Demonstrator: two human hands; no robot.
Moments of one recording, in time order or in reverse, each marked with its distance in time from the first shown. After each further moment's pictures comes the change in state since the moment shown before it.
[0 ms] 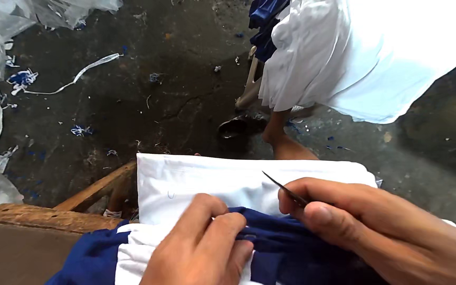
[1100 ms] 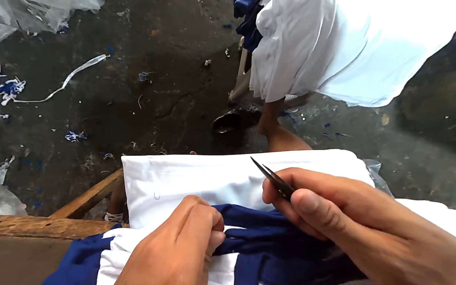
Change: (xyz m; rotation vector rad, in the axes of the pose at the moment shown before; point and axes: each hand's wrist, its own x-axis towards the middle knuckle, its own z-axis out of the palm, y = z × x) left_hand 0.009 0.001 -0.006 0.134 -0.221 0.014; right_hand -0.006 0.004 0.013 0.138 0.126 0.017
